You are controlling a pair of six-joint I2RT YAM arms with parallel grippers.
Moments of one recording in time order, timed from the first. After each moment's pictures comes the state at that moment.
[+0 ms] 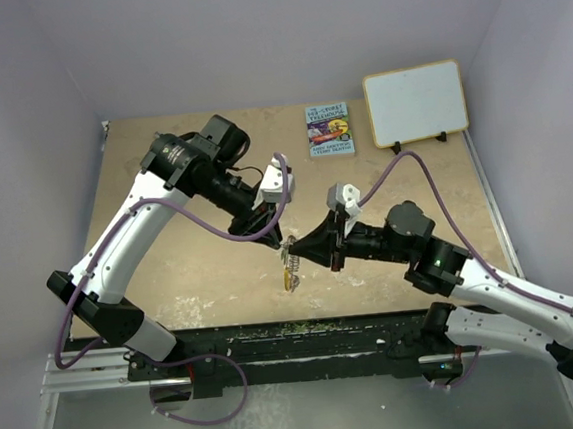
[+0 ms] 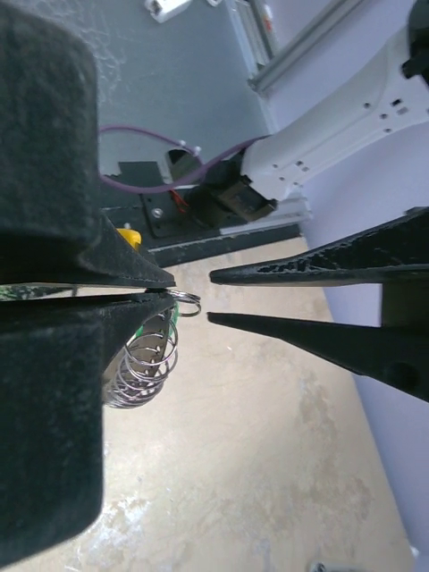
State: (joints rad) left arm -0.68 1.56 1.87 -1.51 0.99 0.87; right arm 0.95 0.86 0.75 0.08 -0.37 0.19
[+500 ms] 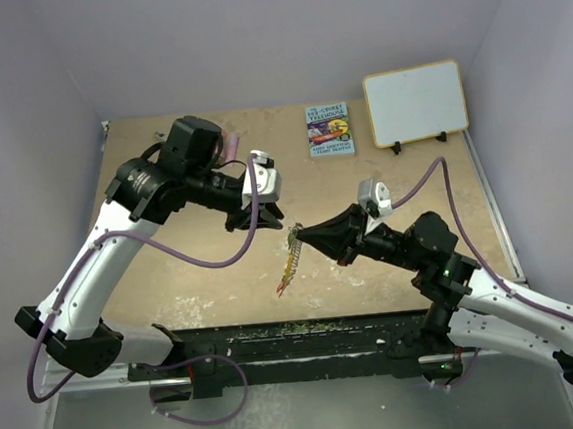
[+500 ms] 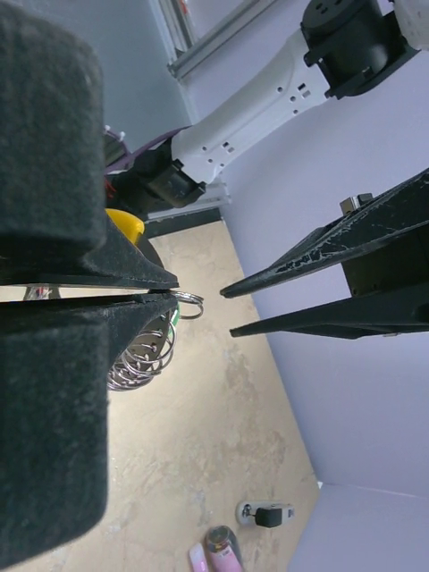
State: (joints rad) left arm -0.68 1.38 1.75 -1.17 0.89 0.72; right arm 0.95 0.74 0.65 0.31 -0.25 0.24
